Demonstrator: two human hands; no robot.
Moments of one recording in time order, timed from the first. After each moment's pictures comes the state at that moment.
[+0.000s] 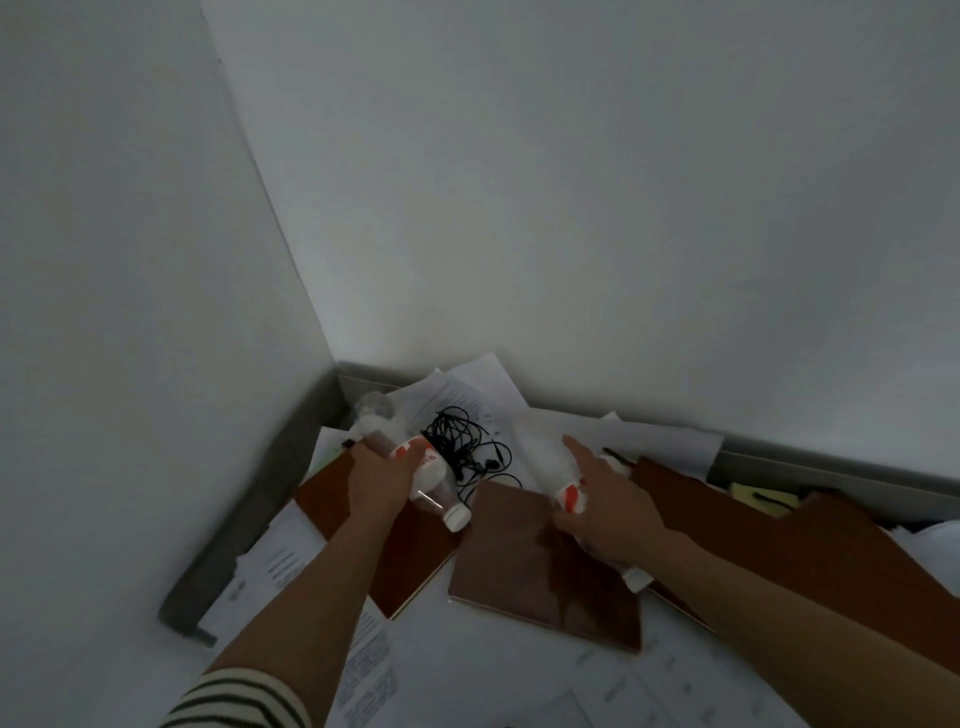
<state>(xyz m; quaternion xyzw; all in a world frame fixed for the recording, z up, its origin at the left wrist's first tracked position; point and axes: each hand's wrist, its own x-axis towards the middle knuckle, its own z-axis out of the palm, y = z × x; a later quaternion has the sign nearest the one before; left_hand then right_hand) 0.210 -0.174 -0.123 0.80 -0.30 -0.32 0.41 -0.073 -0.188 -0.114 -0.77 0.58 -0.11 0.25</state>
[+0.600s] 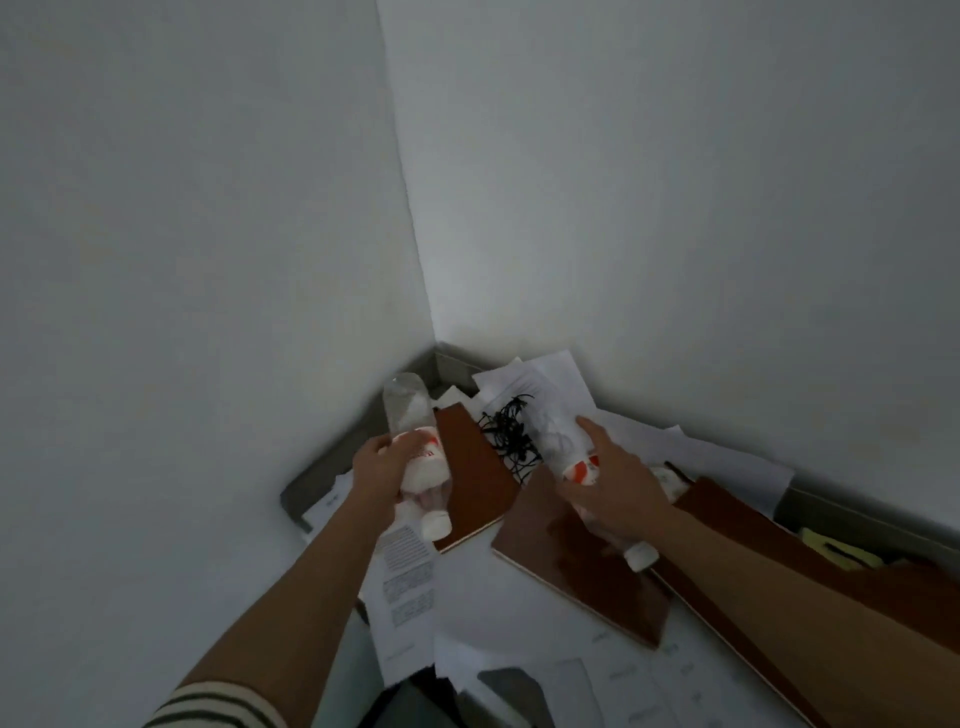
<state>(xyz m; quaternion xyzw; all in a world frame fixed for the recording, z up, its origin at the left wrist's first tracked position) 0.208 -0.074 -0.058 0.73 -0.11 -0.36 0.57 -0.041 -0.184 -0.082 -0.81 0.48 -0.15 0.30</state>
